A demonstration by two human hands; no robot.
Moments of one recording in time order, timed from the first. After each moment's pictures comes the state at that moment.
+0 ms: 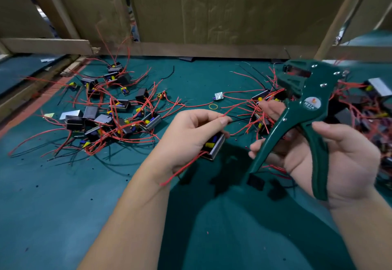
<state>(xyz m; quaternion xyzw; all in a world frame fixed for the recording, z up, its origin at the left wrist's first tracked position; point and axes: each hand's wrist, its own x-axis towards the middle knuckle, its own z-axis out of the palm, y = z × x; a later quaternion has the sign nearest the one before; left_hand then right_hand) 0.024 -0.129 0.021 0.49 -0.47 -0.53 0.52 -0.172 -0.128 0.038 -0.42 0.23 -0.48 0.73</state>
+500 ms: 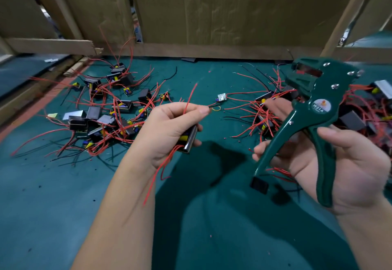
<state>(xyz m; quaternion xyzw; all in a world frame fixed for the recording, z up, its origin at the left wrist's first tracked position) 0.054 -0.125 0.033 0.51 -0.42 -0.50 0.56 -0.174 -0.128 0.037 -0.42 0.22 -0.50 0.73</state>
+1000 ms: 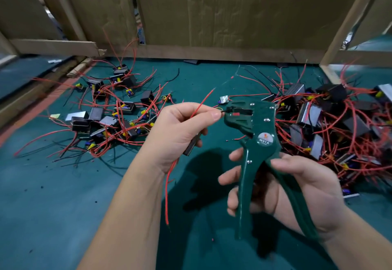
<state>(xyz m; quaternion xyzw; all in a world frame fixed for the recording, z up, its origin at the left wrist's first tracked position) 0.047 -0.123 0.035 0.51 -0.48 -0.46 0.56 -0.152 -0.112 0.023 -0.38 0.17 -0.27 0.87</state>
